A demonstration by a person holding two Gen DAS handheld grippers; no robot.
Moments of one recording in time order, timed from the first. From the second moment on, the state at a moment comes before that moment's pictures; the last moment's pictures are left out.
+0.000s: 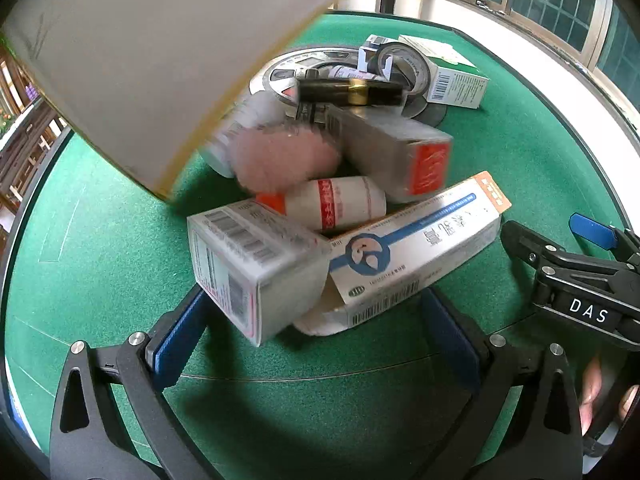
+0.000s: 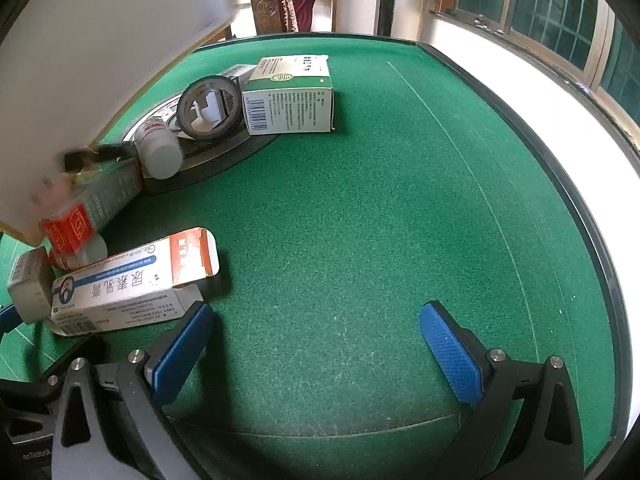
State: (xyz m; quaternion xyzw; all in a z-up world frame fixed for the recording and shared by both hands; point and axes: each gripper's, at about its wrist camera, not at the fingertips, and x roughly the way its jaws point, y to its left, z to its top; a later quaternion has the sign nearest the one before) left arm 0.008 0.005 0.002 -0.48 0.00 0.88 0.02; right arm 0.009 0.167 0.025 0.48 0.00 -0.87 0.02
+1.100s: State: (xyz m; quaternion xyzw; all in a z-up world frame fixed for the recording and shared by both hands) left arm 0.012 0.005 0.002 -0.47 0.00 0.88 0.02; right arm 0.009 0.167 0.026 0.48 0.00 -0.87 0.02
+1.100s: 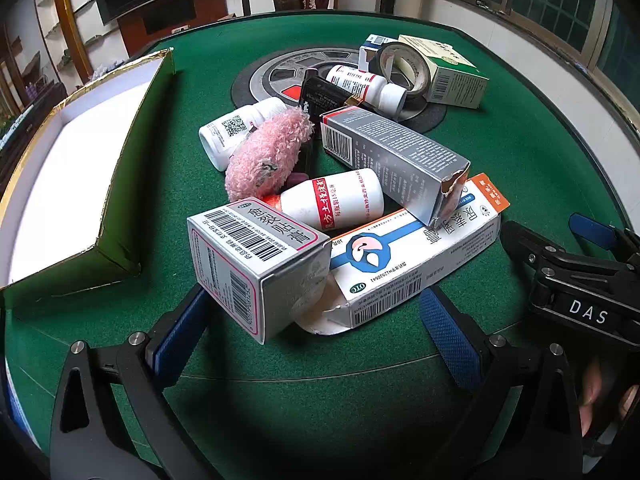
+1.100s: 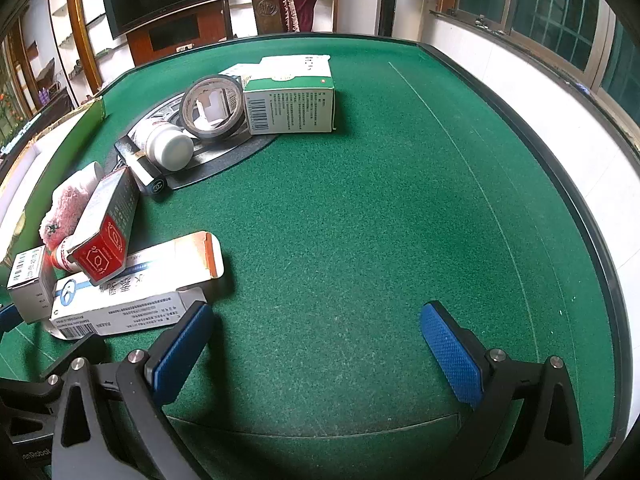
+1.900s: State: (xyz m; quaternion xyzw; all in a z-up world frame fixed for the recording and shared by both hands) left arm 0.050 -0.070 0.025 -0.43 0.00 0.89 0.17; right arm 0.009 0.172 0.029 0.49 -0.01 -0.87 0.06
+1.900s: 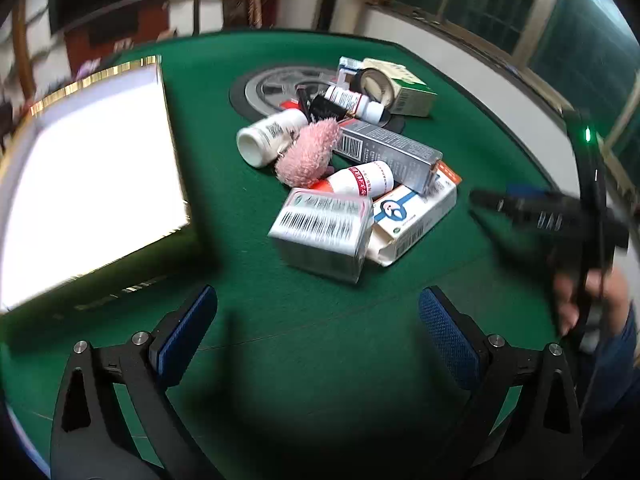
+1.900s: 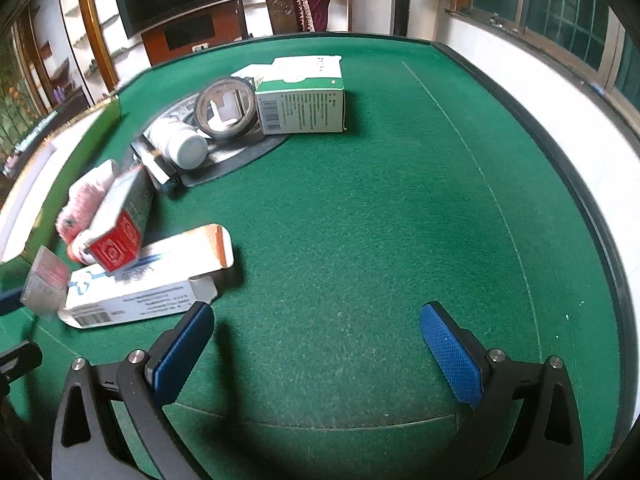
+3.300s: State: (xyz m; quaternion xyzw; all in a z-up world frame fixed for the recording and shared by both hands) left arm -0.011 -0.059 0.021 -0.46 0.01 0.87 0.19; right arm -0.043 0.041 0.066 0.47 0.17 -0.85 0.19
